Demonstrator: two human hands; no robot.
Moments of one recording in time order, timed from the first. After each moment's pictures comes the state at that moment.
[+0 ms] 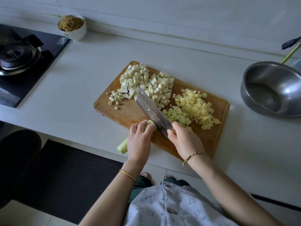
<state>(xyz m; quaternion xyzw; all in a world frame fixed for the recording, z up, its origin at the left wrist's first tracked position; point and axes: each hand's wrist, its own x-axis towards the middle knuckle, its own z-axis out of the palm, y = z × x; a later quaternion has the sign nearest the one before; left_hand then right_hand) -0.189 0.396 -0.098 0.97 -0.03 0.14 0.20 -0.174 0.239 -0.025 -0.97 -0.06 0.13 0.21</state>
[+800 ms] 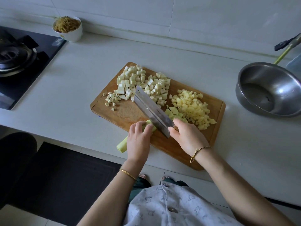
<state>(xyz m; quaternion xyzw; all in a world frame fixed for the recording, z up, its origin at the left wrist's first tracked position) -0.186 0.388 -0.093 0.97 -0.03 0.13 0.21 -0.164 0.224 -0.004 -0.95 -0.09 0.16 0.24</state>
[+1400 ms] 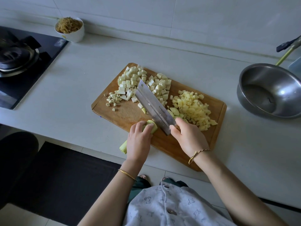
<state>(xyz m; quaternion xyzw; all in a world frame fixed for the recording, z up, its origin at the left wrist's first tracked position) -0.184 0.392 -0.094 0.96 -0.02 0.11 0.24 -0.164 0.223 -0.011 -0.96 -0.07 0.11 0.24</state>
